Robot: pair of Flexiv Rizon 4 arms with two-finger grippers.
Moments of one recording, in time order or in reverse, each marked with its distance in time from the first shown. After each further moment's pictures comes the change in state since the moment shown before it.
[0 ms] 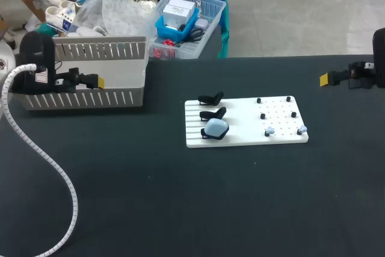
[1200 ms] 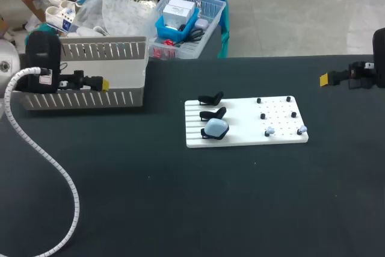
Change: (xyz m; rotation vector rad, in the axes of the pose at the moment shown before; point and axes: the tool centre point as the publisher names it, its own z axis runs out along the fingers) left arm 0.001 -0.015 0.004 0.018 0.002 0.148; right arm 0.000 0.000 0.000 0.000 0.000 0.000
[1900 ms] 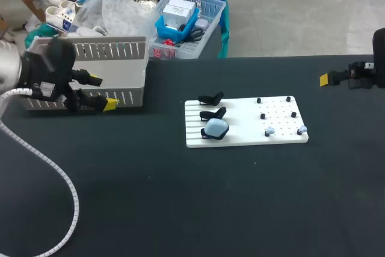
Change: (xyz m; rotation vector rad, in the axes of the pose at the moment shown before) left arm 0.019 -0.024 0.010 0.255 0.013 0.592; right arm 0.000 0.000 0.000 0.000 0.000 0.000
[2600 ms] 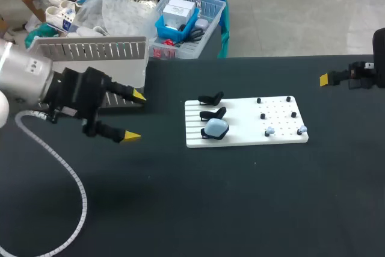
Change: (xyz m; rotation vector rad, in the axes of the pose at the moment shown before) left arm -0.004 -0.071 0.056 0.324 -0.128 0.557; right arm 0.000 0.000 0.000 0.000 0.000 0.000
